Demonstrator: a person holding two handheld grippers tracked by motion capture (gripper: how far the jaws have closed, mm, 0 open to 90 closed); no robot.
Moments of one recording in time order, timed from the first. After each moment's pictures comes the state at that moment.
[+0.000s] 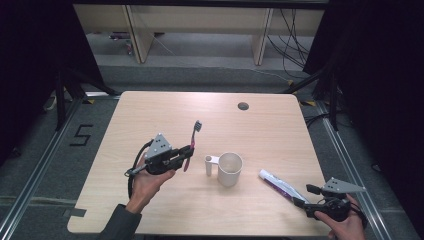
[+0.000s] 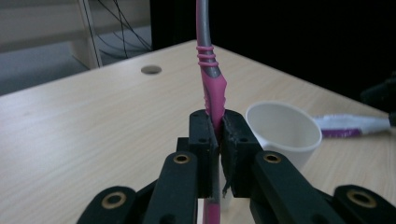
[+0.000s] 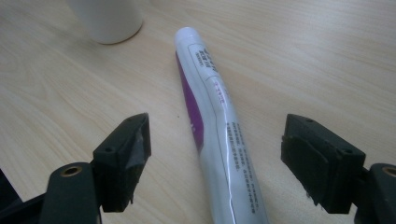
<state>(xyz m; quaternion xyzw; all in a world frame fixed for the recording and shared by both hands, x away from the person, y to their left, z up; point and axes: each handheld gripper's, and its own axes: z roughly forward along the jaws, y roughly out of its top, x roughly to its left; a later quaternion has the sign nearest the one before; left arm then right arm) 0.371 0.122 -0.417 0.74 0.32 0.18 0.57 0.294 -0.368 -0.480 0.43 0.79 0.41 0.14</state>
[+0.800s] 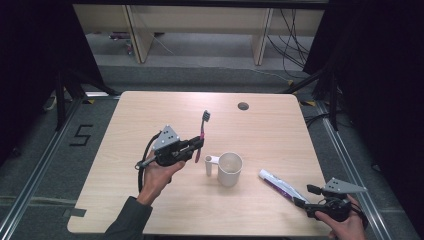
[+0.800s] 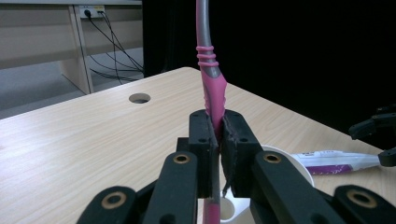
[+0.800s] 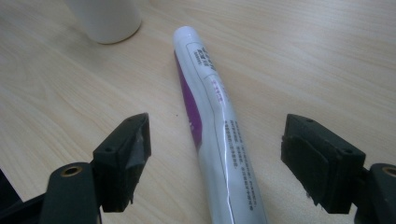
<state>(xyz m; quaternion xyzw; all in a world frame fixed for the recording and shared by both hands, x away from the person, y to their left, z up) 0.387 0.098 -0.406 0.72 0.31 0.17 0.59 0.294 -0.370 -0.480 0.44 0.79 0.41 0.14</state>
